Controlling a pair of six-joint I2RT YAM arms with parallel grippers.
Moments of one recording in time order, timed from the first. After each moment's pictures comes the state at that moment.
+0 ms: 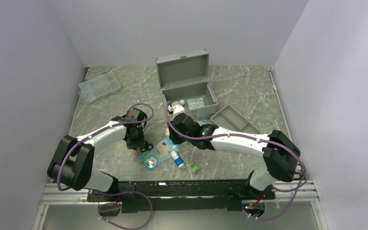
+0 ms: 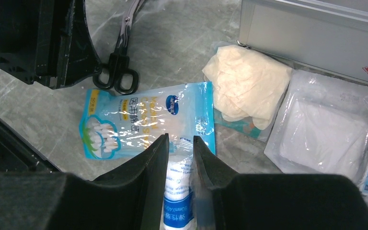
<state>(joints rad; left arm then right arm) -0.42 1.41 0.74 -0.64 -0.12 -0.59 1.04 1.54 1.00 -0.17 0.18 0.46</state>
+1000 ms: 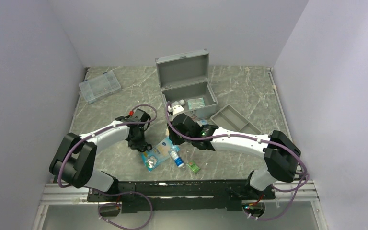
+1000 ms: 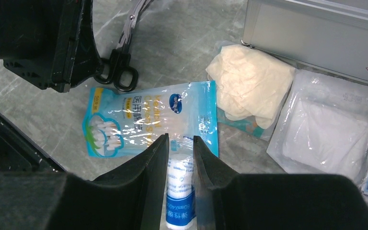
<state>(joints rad) -0.47 1.44 0.75 -0.65 -0.15 -0.60 1.05 1.53 1.00 -0.17 0.18 0.46</state>
